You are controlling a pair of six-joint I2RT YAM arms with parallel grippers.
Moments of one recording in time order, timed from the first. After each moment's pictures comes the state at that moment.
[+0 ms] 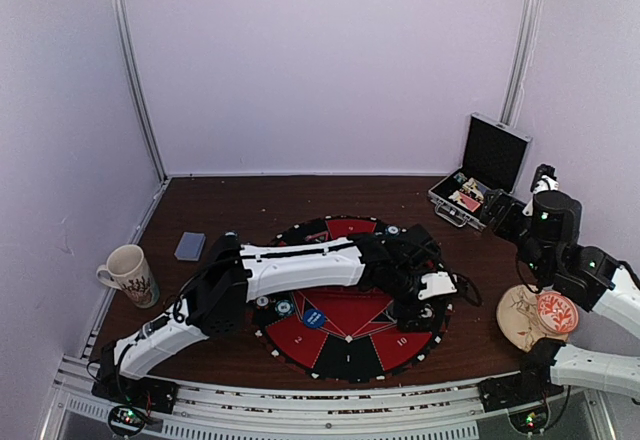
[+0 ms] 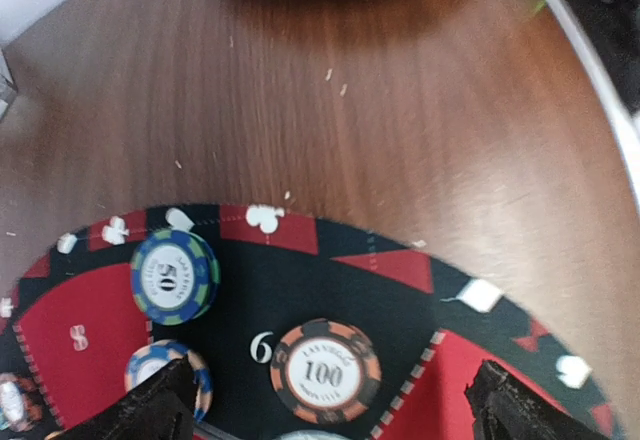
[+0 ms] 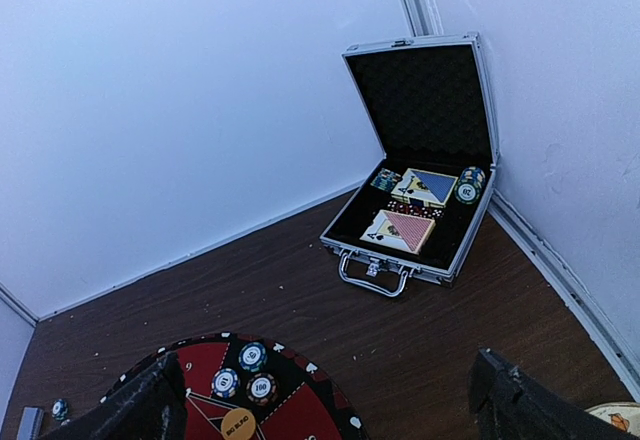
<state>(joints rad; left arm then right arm) -1.21 2.65 2.41 -0.67 0.24 0.49 0.62 0.67 0.64 -0.24 0.72 0.56</state>
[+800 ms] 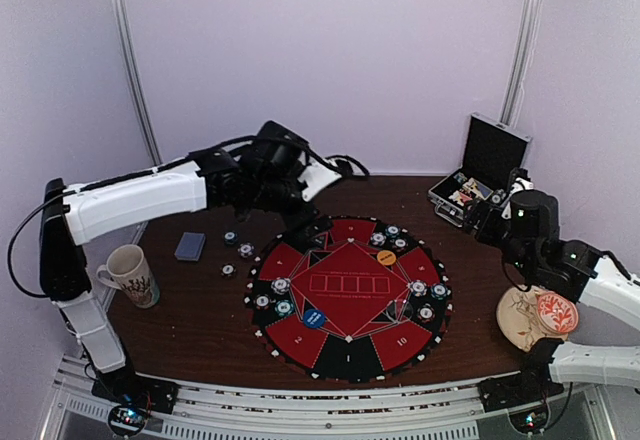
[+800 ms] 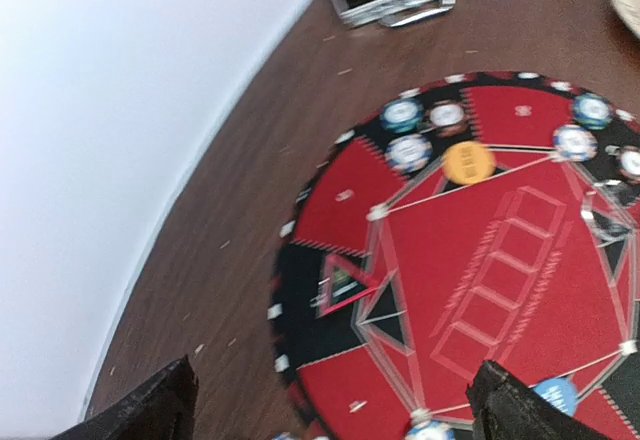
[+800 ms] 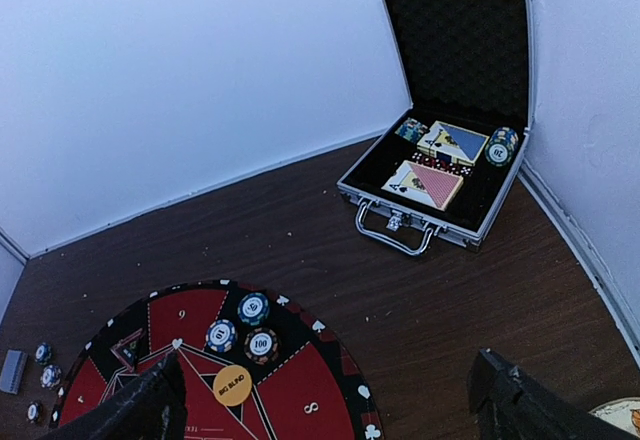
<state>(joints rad) -0.93 1.76 1.60 -0.54 -0.14 0.39 0.62 0.79 0.64 -0.23 0.62 0.54</state>
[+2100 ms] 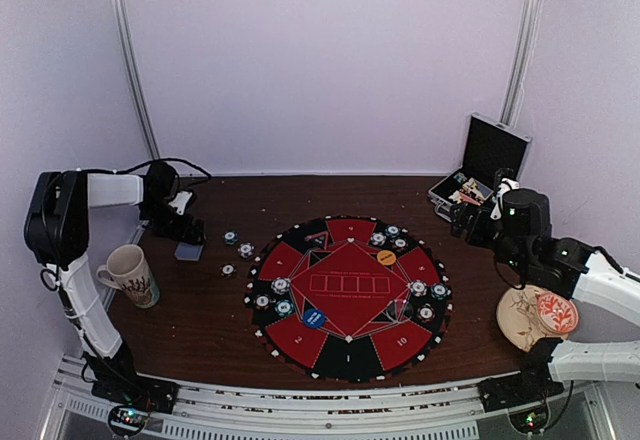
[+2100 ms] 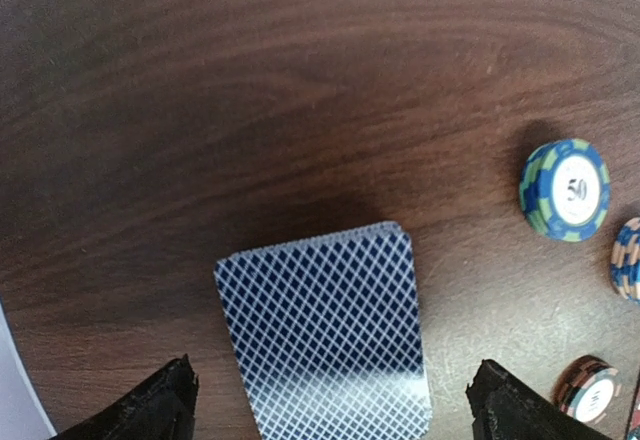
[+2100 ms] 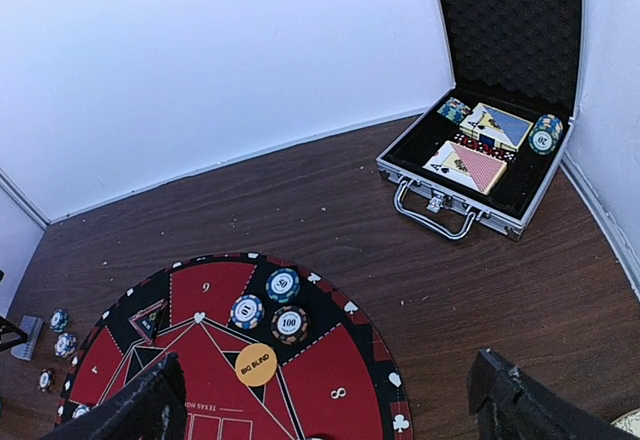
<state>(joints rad) -0.06 1.85 1.23 -0.55 0.09 0.14 0.62 0.85 0.64 -0.18 0.51 0.52</state>
